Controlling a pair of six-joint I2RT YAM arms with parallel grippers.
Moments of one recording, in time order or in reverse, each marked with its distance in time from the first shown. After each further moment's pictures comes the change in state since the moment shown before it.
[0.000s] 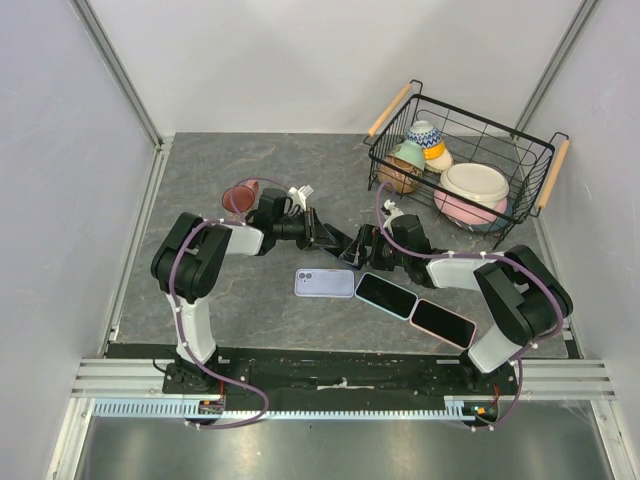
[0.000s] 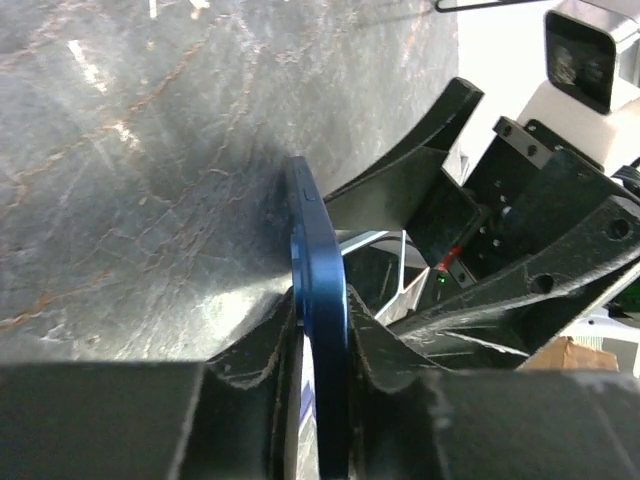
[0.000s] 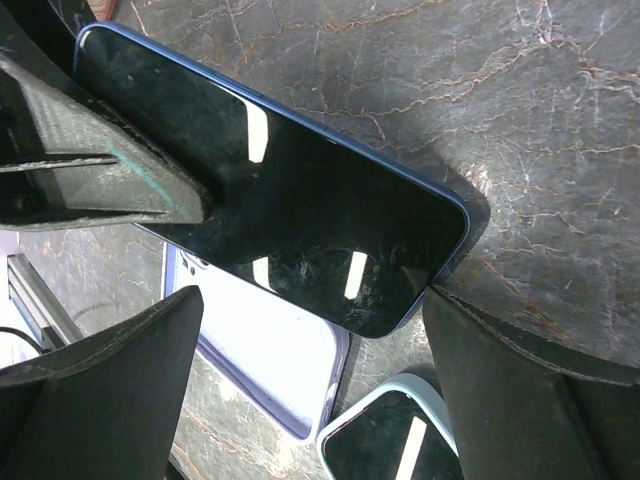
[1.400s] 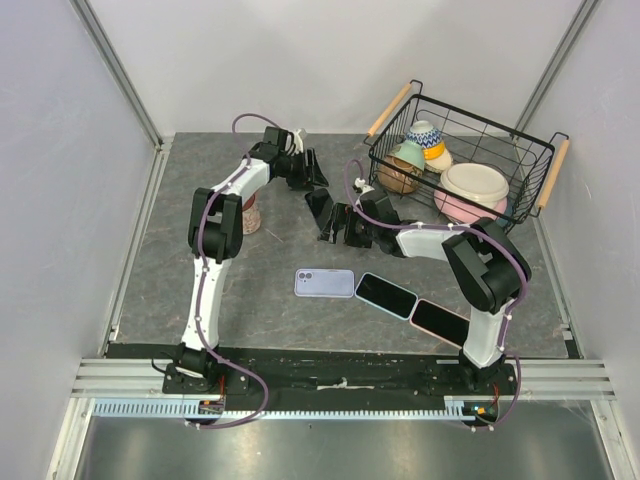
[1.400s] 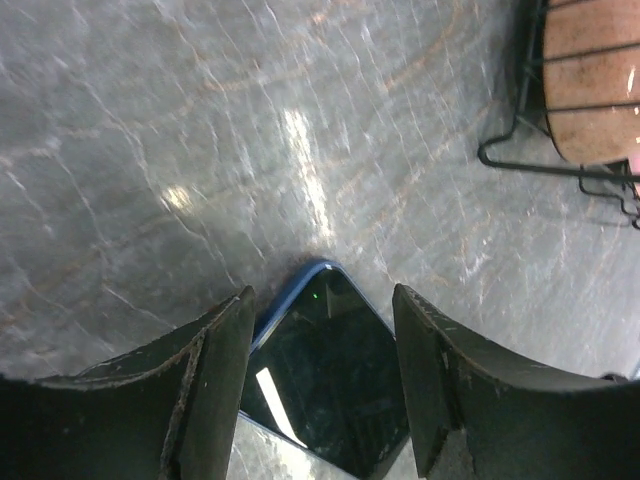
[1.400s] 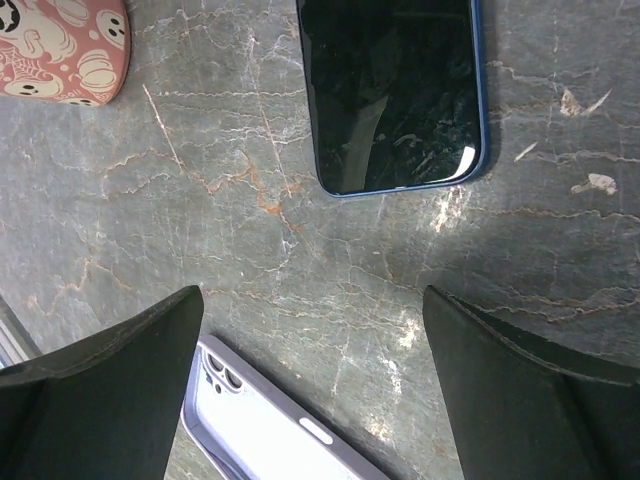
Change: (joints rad) left arm 0.143 0.558 1.145 -0.845 -0.301 0.383; right arm 0.052 0.268 0.388 -0.161 0.058 -0.037
